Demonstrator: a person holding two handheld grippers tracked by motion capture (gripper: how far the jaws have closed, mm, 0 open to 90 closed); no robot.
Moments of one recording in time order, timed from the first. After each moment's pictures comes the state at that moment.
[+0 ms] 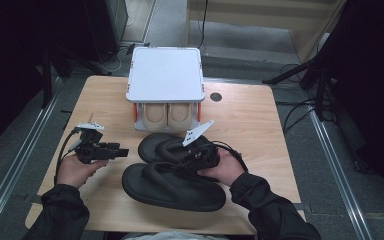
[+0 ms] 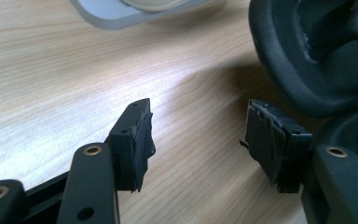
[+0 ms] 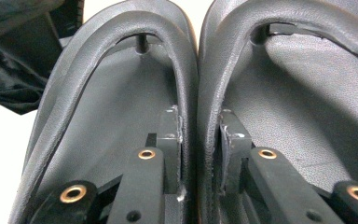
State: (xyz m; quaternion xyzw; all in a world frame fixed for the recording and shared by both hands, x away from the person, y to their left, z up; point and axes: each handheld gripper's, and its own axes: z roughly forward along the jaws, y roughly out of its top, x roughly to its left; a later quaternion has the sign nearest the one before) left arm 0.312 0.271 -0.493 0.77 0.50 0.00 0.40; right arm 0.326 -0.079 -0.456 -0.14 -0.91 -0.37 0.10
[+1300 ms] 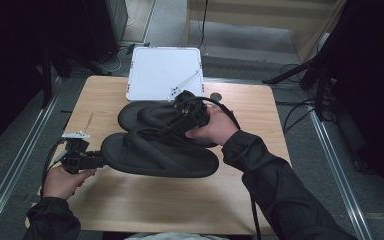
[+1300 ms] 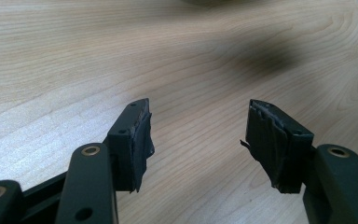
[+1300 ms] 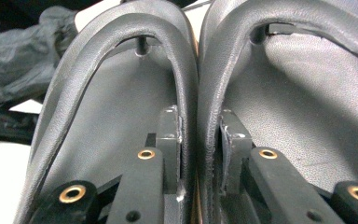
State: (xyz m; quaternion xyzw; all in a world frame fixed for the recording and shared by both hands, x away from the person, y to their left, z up) left arm 0.283 0.295 -0.498 0.75 0.53 0.02 0.39; right arm 0.376 -0.037 -0.352 -0.10 -0.91 -0.38 0.12
